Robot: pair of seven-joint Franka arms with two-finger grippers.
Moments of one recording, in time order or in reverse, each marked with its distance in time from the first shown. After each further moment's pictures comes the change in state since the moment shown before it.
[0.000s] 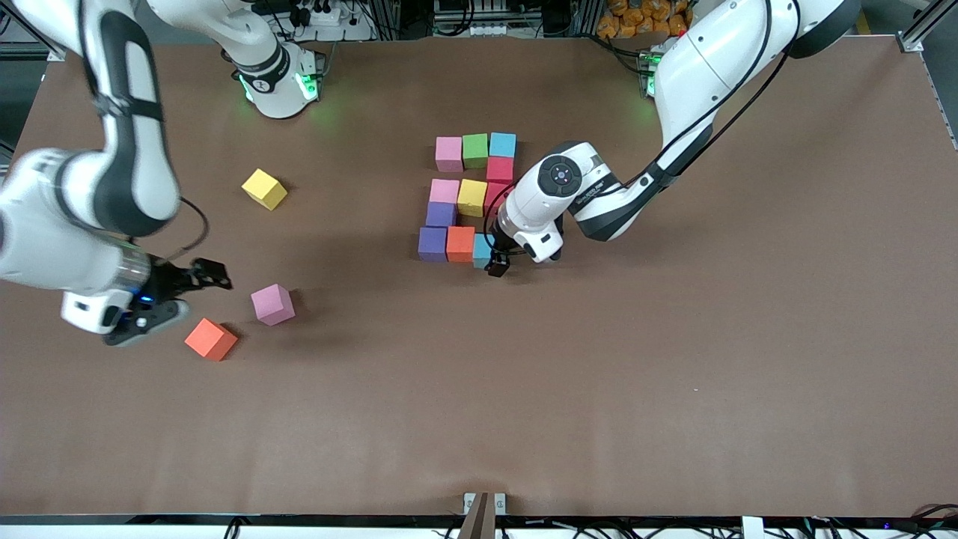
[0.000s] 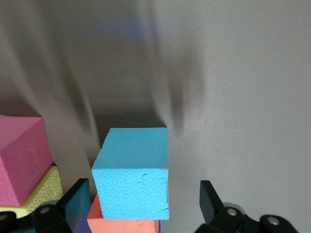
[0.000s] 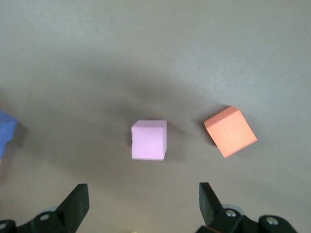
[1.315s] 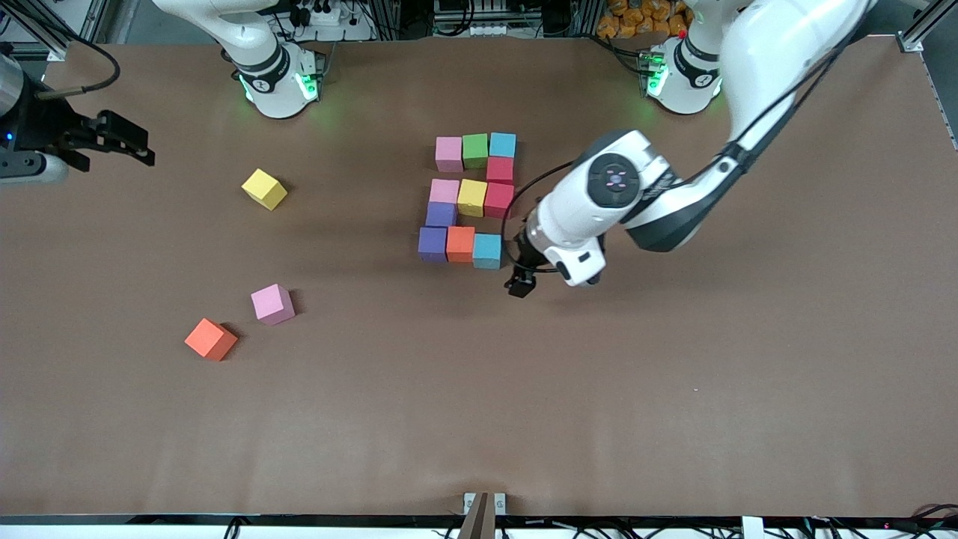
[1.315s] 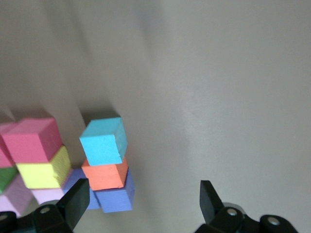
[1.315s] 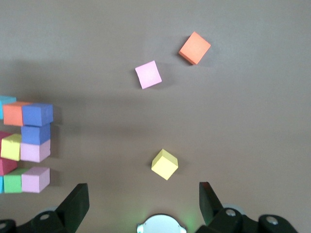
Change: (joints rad) left arm 0.288 -0.049 -0.281 0.268 -0.009 -0.461 0.267; right arm -0.393 -0.408 0.530 0.027 -0.291 -0.335 0.548
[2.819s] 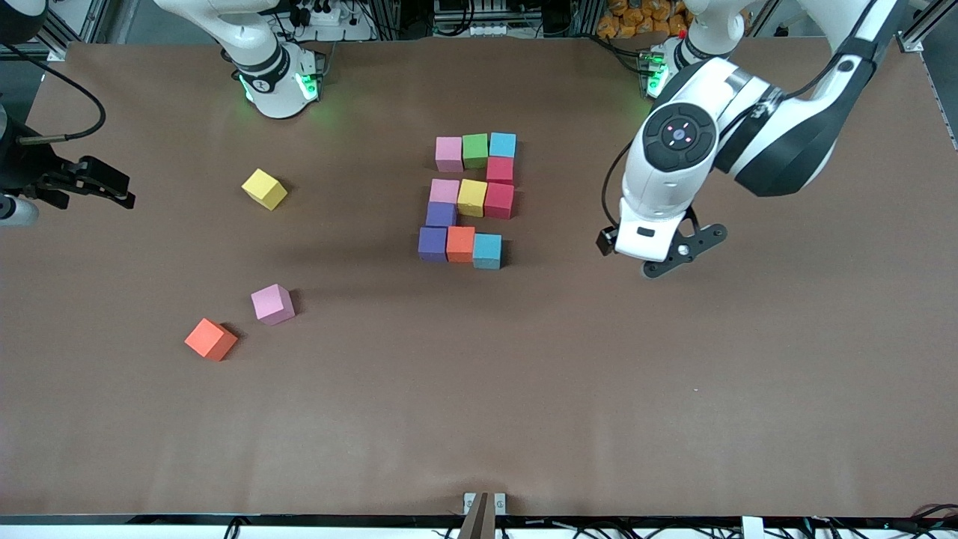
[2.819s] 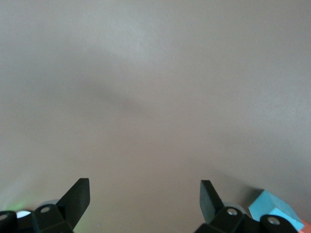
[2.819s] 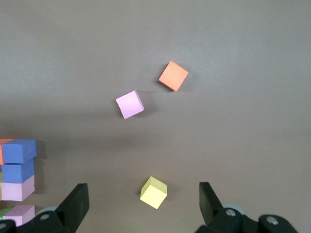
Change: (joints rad) left arm 0.161 -0.261 -0.025 0.002 0.139 -0.543 0.931; right arm -0.056 0.070 0.006 0.036 -0.027 0.101 0.011
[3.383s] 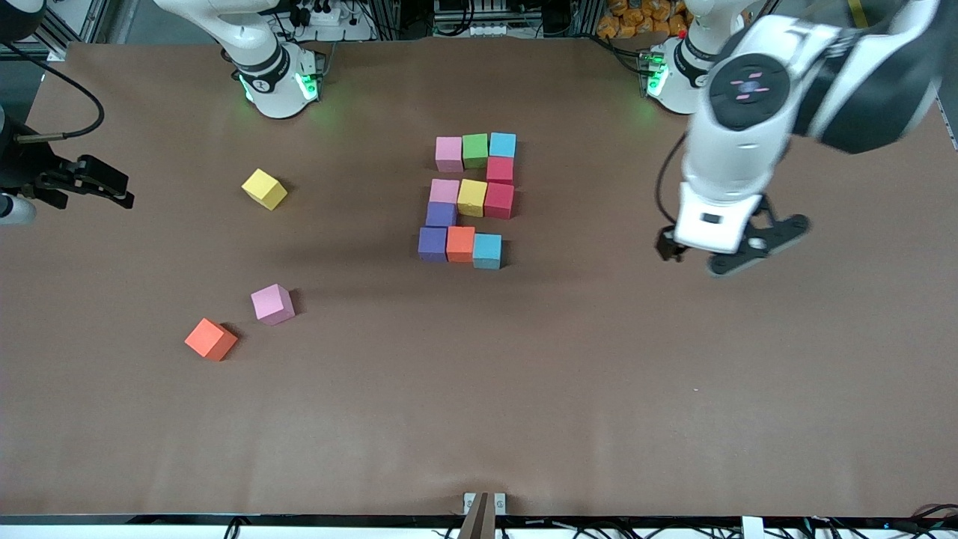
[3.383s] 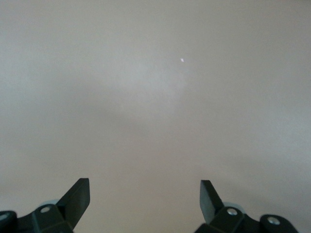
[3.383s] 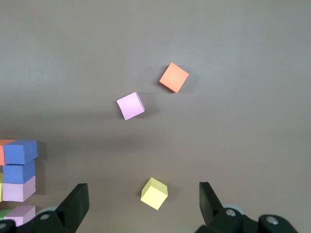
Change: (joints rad) left arm 0.113 -0.087 0.002 0.079 0.068 -0.041 0.232; right arm 0.000 0.000 0.001 0.006 0.001 0.000 0.000
